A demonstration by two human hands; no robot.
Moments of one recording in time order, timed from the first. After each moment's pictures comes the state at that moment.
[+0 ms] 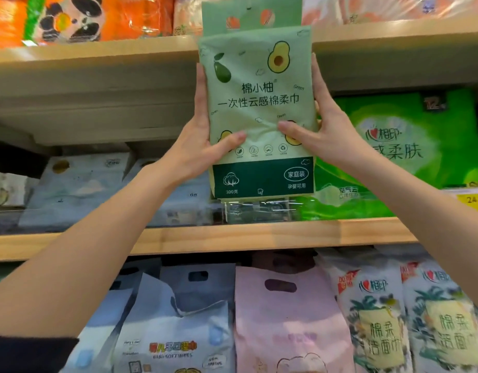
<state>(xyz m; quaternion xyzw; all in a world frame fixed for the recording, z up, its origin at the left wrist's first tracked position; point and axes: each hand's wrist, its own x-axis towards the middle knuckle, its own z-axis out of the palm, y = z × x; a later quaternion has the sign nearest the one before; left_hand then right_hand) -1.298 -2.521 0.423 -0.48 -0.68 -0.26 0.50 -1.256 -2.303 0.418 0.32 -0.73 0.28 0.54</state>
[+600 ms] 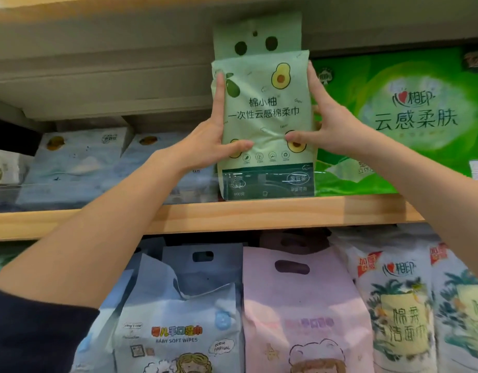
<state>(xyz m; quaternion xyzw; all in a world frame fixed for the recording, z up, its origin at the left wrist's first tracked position) -1.357 -2.518 0.409 -0.42 -0.80 -0.23 0.37 -1.303 -2.298 0.405 0.25 -0.83 0.26 0.43</state>
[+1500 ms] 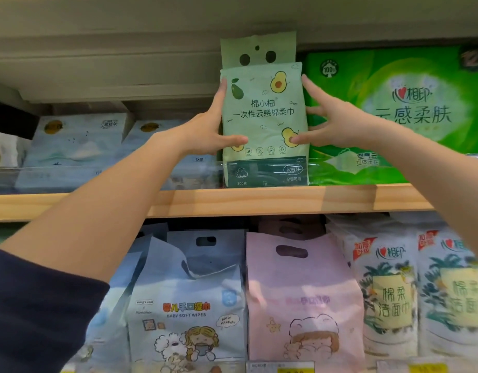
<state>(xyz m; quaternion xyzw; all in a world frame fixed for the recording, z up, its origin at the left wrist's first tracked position) -1.348 -2.538 0.411 -0.34 -0.86 -0.25 0.29 -1.288 -2.302 0.407 0.17 -0.89 0.25 0.34</state>
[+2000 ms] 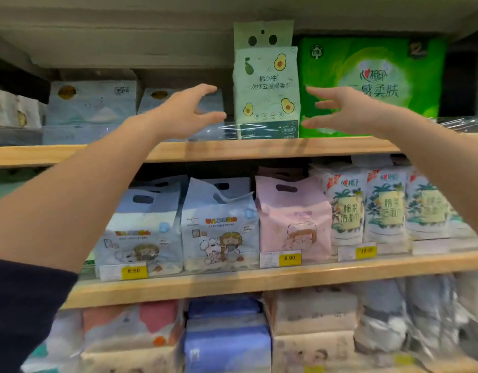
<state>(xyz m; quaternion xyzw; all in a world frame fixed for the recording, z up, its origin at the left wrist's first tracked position) -1.238 -2.627 0.358 -0.32 -0.87 -0.21 0.33 -1.155 -2.354 0.351 0.05 -0.92 0.22 0.31</state>
